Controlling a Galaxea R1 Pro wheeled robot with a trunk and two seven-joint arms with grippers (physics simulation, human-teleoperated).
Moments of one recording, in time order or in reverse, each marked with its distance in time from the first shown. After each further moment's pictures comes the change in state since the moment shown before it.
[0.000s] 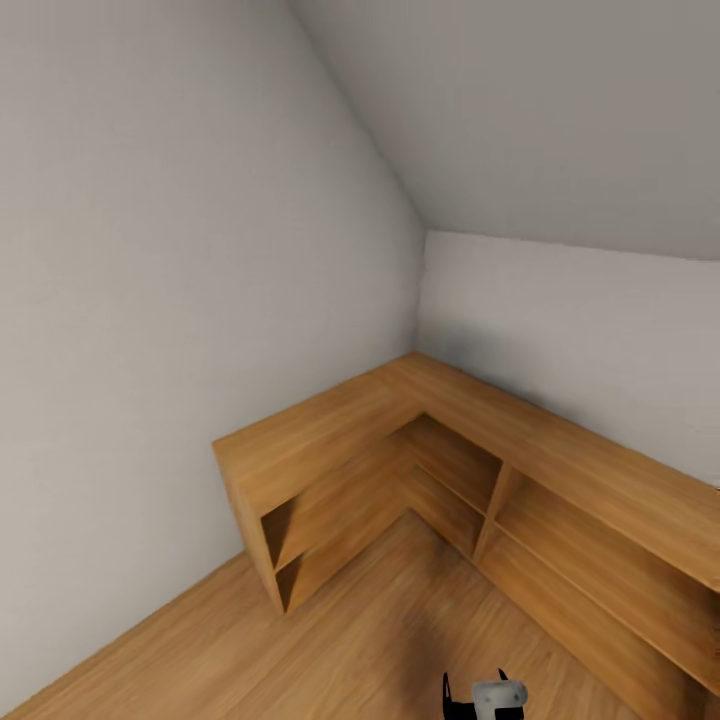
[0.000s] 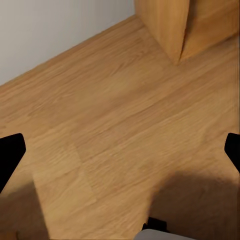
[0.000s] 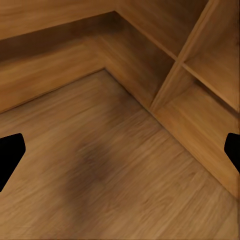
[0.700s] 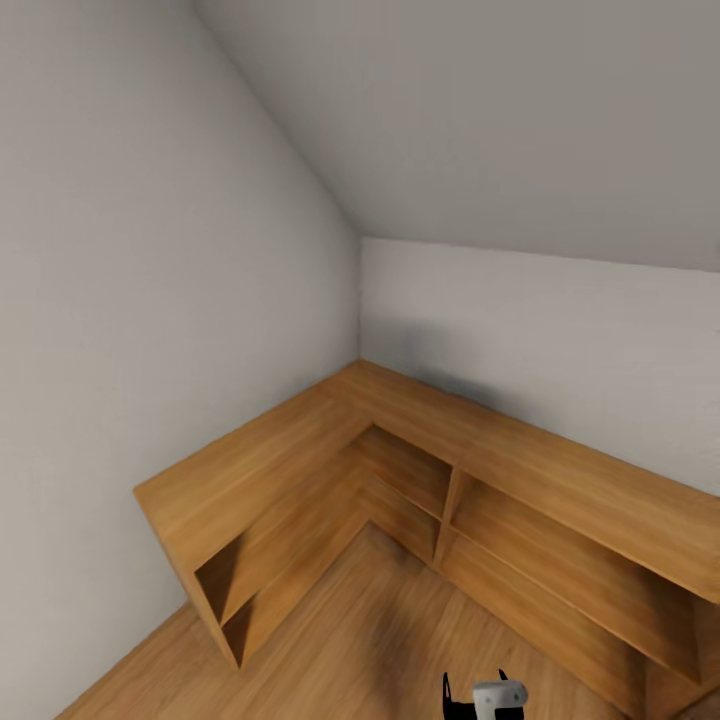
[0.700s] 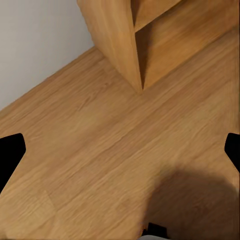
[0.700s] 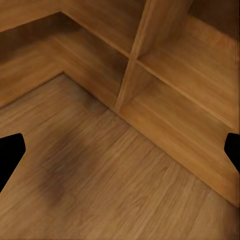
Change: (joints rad) left arm 0.000 0.001 0.004 0.000 0.004 -0.002 0.003; right arm 0.000 0.000 0.000 0.000 0.000 0.000 0.000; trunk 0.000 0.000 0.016
